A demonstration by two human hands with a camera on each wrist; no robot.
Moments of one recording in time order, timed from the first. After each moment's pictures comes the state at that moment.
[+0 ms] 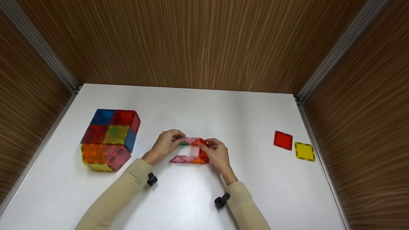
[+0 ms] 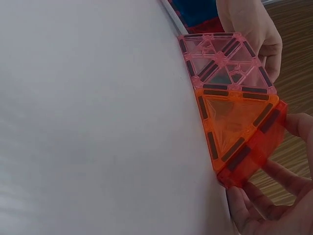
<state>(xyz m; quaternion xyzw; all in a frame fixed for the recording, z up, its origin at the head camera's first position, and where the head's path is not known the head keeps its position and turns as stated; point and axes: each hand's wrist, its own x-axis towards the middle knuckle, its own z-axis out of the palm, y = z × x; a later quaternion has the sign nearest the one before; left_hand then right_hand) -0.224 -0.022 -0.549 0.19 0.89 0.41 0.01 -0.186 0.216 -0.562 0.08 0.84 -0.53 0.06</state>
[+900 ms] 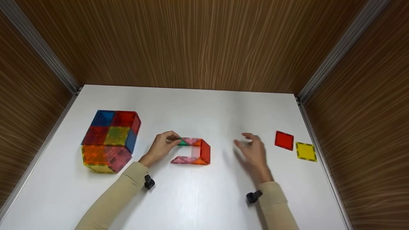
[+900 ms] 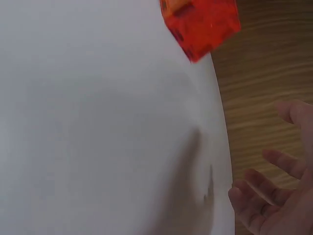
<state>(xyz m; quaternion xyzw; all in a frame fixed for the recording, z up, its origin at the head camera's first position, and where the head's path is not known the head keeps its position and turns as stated) -0.226 -0.039 -0.565 0.16 0.85 0.49 0.01 -0.184 0.339 -0.538 0.05 0.90 -0.42 0.01</state>
